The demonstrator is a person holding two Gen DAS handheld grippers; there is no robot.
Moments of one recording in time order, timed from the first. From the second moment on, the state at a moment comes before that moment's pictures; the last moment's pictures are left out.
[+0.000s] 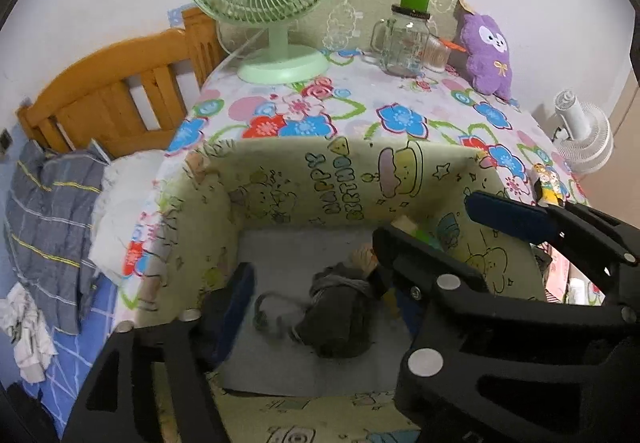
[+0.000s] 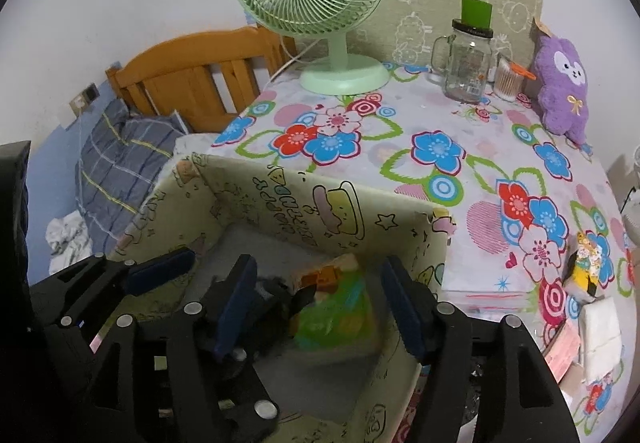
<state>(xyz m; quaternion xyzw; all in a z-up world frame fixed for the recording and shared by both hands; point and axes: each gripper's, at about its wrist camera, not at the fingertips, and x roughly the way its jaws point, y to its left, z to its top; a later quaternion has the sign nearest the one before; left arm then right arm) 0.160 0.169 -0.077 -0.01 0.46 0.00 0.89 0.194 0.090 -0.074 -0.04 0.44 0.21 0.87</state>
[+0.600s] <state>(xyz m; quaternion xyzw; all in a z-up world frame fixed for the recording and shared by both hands) 0.125 0.137 -0.037 0.01 0.40 0.00 0.92 0.158 0.050 -0.036 -0.01 0.41 0.19 0.89</state>
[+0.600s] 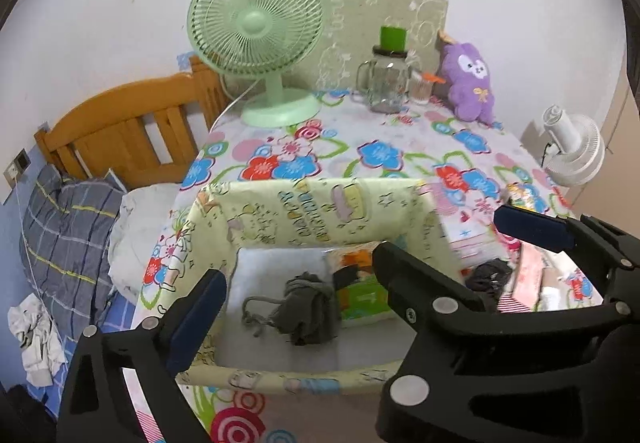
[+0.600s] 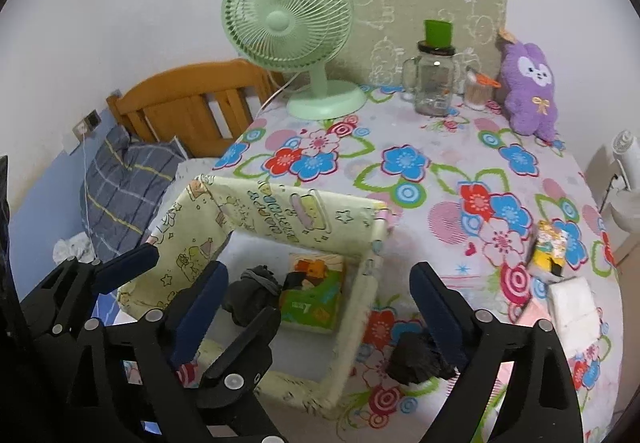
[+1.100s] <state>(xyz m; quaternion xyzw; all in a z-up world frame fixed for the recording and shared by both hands) 0.102 0.089 -0.014 0.02 0.37 0.00 0.93 0.125 -0.002 -0.005 -0.02 0.36 0.14 0.92</state>
